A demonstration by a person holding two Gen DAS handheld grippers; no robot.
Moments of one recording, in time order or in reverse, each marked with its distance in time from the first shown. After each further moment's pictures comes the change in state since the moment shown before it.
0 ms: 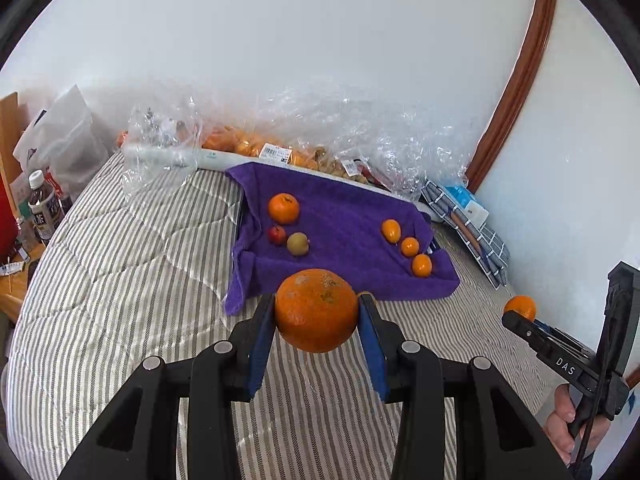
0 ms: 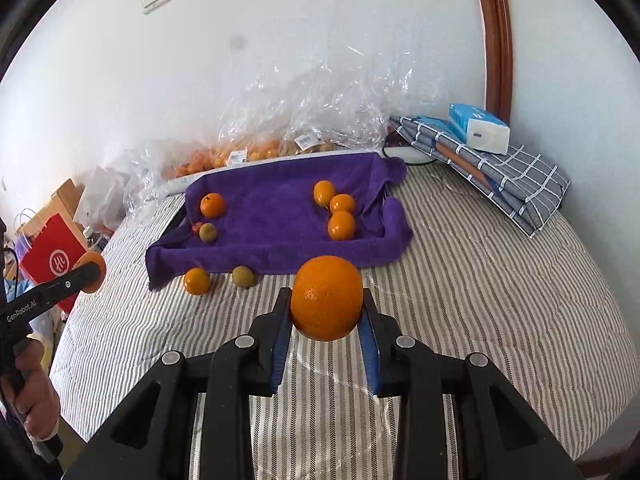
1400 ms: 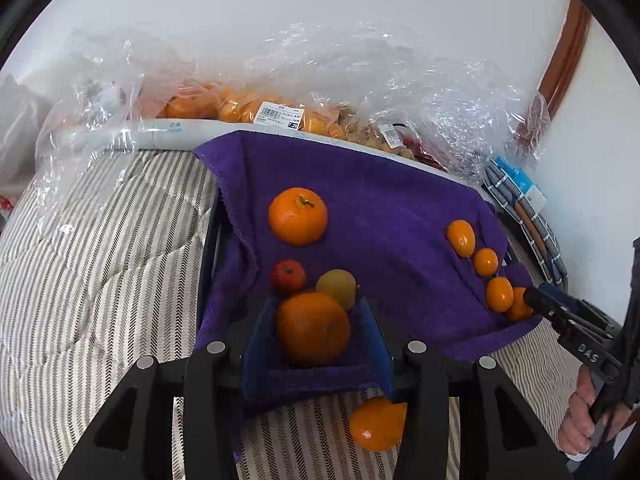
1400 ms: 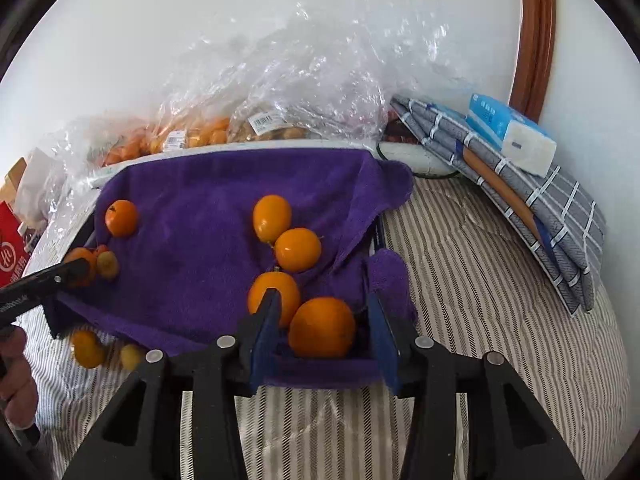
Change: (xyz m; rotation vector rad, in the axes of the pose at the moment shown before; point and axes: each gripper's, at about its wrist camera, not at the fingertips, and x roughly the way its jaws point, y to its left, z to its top) left arm 0.155 0.021 0.047 0.032 0.144 0.040; right arm 0.138 -0.020 0.066 -0.085 0.070 -0.101
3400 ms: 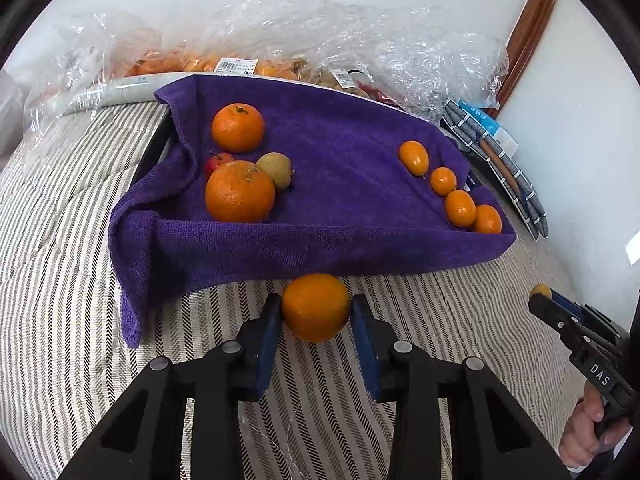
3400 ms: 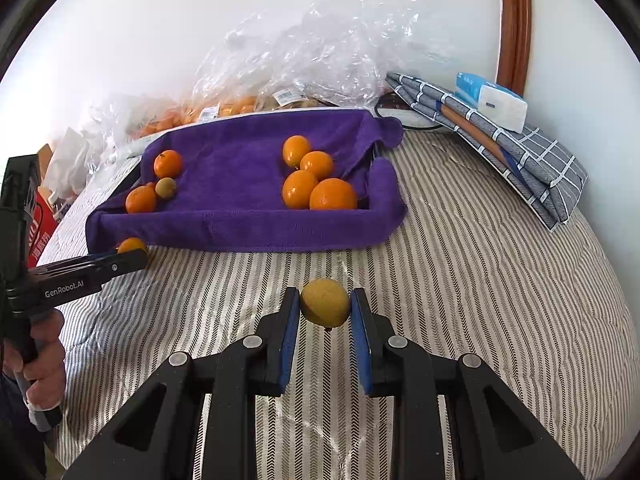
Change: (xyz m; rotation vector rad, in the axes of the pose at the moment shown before) left arm -0.011 -0.032 -0.060 0.040 0.084 -0.063; right arm -0.056 -0.004 -0.080 0.017 0.013 0.052
